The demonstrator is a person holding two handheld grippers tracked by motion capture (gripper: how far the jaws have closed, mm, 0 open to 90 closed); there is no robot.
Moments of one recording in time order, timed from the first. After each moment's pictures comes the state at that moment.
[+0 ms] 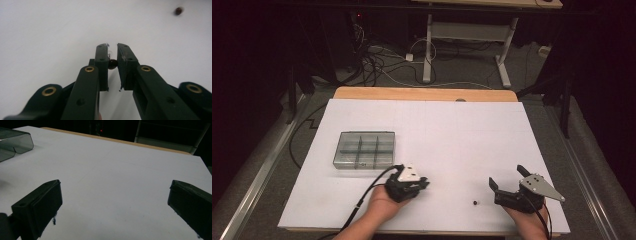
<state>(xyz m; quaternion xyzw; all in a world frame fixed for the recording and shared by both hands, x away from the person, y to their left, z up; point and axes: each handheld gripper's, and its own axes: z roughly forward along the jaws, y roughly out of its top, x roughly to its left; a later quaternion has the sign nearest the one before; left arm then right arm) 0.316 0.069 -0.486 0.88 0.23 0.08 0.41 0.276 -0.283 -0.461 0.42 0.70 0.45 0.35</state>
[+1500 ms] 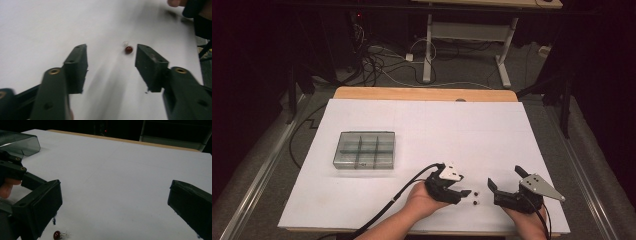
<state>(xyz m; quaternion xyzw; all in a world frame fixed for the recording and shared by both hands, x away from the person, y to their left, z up) 0.331 -0.017 -0.486 0.87 0.19 0.03 0.45 0.277 -0.282 -0.463 0.43 0.70 0.47 0.33</state>
